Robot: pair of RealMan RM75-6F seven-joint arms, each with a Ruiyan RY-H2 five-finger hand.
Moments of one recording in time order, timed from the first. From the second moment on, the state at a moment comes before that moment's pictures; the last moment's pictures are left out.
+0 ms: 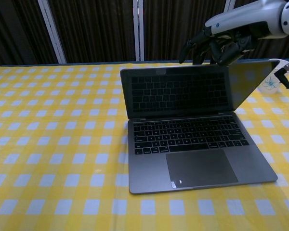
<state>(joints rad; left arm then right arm) -0.16 -1.16 -0.10 -1.56 1.34 1.38 0.13 0.96 -1.02 0.22 -1.96 -0.82 0.68 -0.28</state>
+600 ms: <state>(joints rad) -0.16 -1.16 -0.09 -1.56 1.35 1.38 0.12 0.86 -1.03 0.07 -2.03 -1.20 0.75 -0.35</state>
